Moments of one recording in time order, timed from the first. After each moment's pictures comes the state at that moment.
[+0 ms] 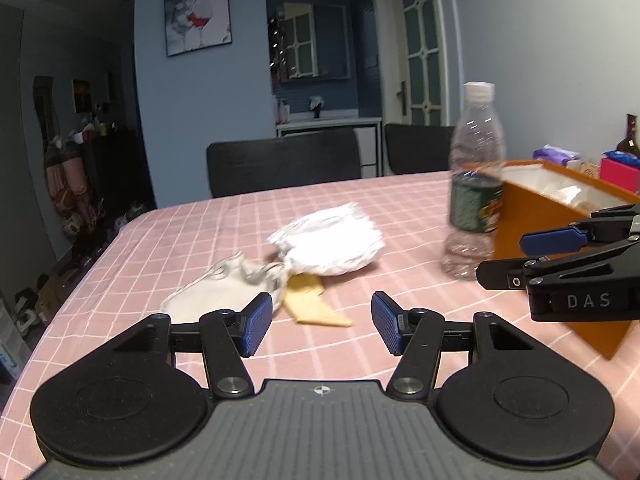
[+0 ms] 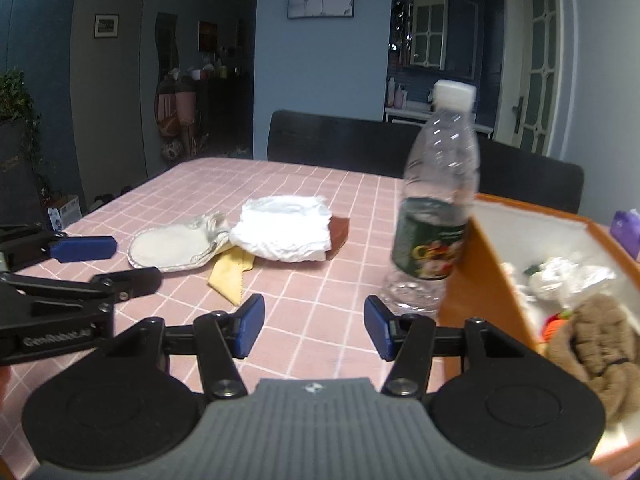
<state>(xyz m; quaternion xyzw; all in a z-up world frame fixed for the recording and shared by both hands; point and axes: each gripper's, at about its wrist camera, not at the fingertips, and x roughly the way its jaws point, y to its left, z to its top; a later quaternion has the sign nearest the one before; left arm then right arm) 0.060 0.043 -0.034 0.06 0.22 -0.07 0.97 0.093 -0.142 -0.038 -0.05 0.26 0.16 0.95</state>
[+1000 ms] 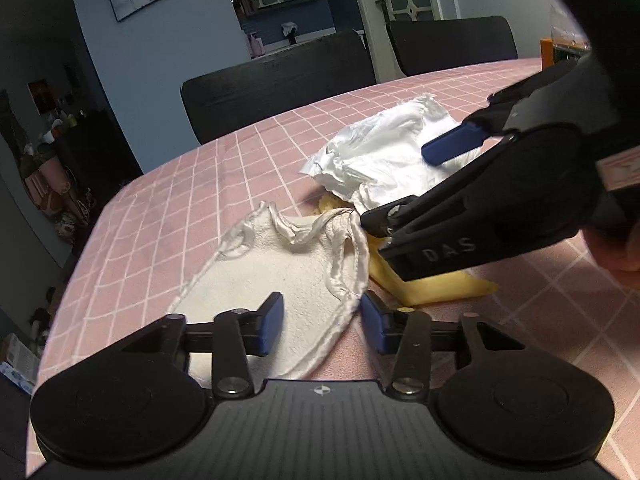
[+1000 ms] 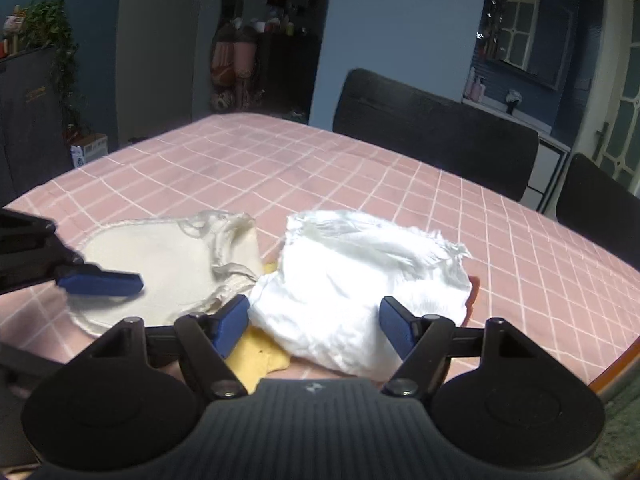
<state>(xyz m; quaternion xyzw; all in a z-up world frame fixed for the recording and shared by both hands) 0.179 0.089 -0.091 0.16 0.32 -0.09 0.93 0.265 -0.022 -0.097 -0.12 0.29 0.24 0.92</state>
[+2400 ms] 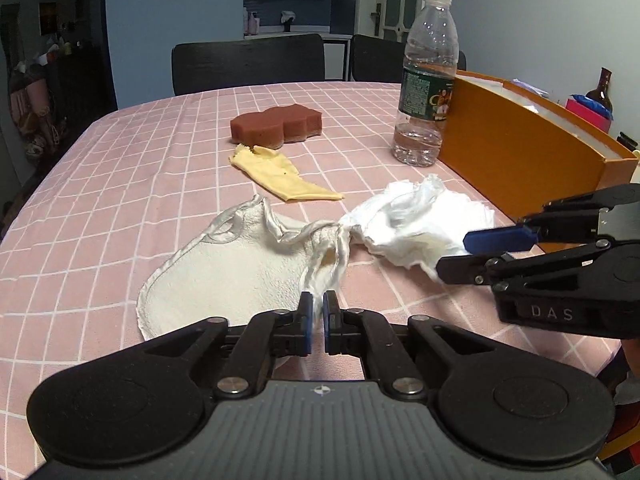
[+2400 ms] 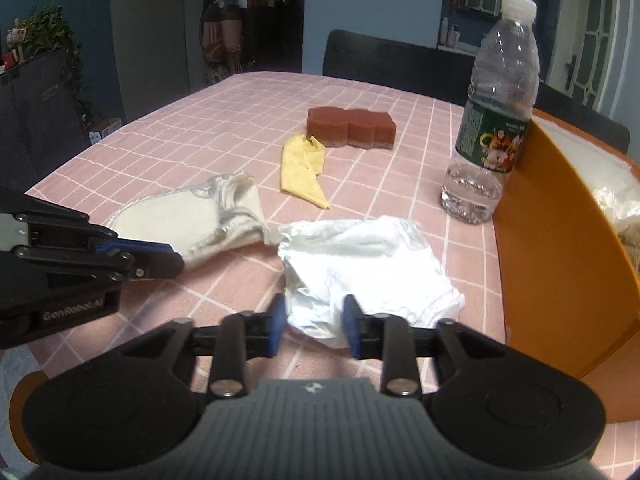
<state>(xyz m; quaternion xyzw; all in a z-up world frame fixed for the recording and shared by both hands) 0.008 0.048 -0.063 0.03 0.35 -0.12 0.93 0.044 -0.141 -0.073 -0.09 0.35 0.23 0.91</state>
